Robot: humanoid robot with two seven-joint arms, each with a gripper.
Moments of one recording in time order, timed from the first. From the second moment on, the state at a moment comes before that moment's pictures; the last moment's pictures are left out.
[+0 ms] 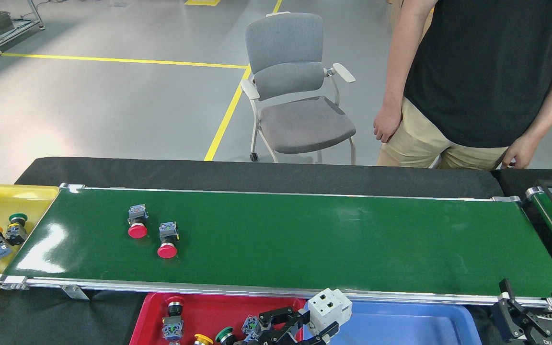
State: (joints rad) left arm 0.09 -0.07 -0.47 -1.73 -1.42 -0.42 -0.26; right arm 0.24 -0.11 -0.40 -1.66 1.15 -0.21 -0.02
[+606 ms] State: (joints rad) left arm 0.12 0.07 0.41 -1.59 -1.41 -0.55 -0.12; right arm 0.20 -0.09 -0.32 -1.66 1.17 -0.20 -0.03
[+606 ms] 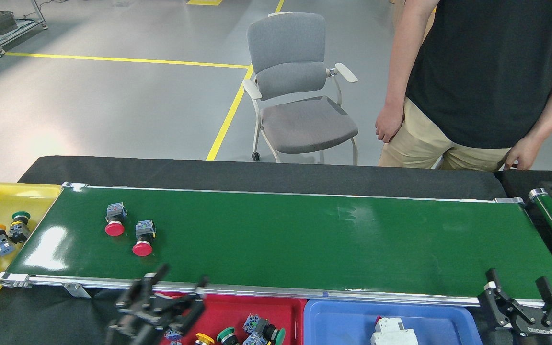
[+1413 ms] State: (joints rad) left arm -0.14 0.23 0.39 -1.17 -1.42 -0.52 -0.09; right arm 0.23 -0.35 -0.01 -1.72 0.95 0.05 -0.16
